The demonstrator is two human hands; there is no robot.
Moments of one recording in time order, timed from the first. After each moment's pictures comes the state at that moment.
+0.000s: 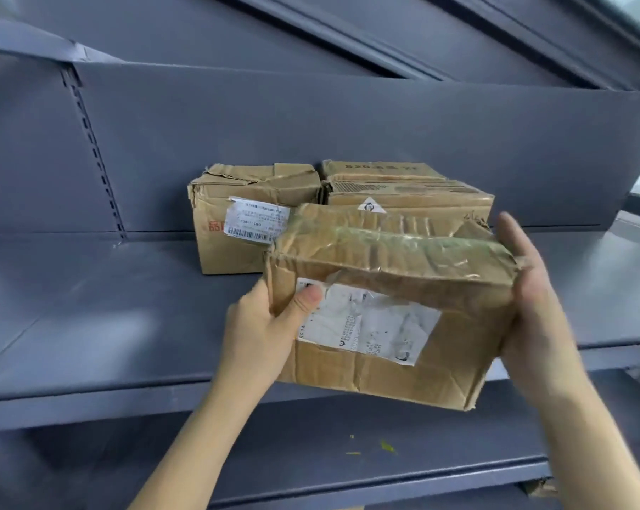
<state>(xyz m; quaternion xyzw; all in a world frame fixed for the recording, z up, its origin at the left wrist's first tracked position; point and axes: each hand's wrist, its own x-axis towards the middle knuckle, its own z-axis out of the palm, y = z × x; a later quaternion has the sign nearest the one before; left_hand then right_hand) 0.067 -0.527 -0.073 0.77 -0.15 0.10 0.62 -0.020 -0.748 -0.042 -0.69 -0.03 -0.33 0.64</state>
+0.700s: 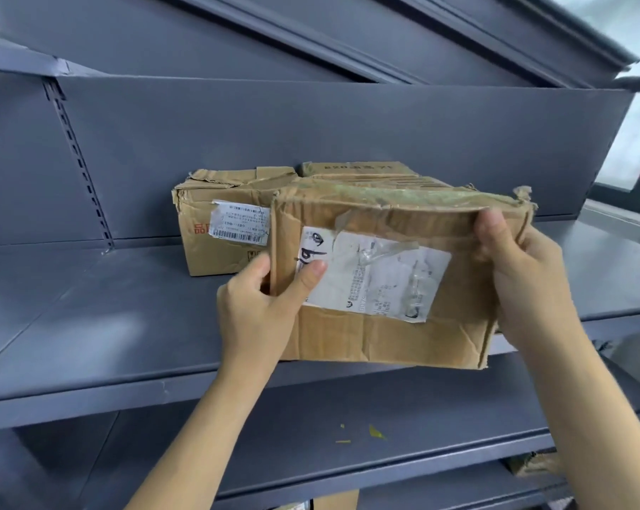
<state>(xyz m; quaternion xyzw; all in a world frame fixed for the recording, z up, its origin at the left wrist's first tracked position) 0.051 -0.545 -0.059 0.72 -0.18 0.25 0.62 -0.024 -0.759 -0.015 -0.70 0.04 -0.39 0.60</state>
